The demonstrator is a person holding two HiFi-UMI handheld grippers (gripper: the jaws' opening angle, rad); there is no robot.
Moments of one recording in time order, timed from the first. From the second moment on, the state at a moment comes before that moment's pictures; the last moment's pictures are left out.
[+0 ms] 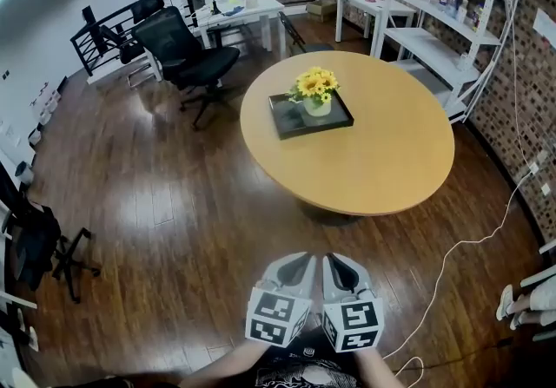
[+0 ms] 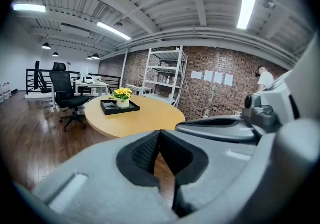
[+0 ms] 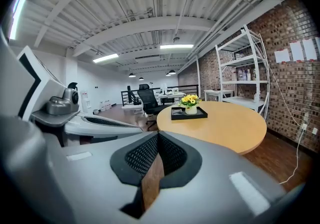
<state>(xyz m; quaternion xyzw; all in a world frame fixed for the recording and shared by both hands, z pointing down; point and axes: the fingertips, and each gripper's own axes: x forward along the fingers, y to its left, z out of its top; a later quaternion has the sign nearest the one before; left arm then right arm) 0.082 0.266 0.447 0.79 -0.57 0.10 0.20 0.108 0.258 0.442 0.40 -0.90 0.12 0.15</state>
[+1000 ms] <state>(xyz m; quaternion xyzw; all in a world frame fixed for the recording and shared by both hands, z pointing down) 0.028 0.041 0.461 0.76 -0.61 0.11 0.21 0.046 0.027 0.445 0.35 -0.92 0.11 0.15</state>
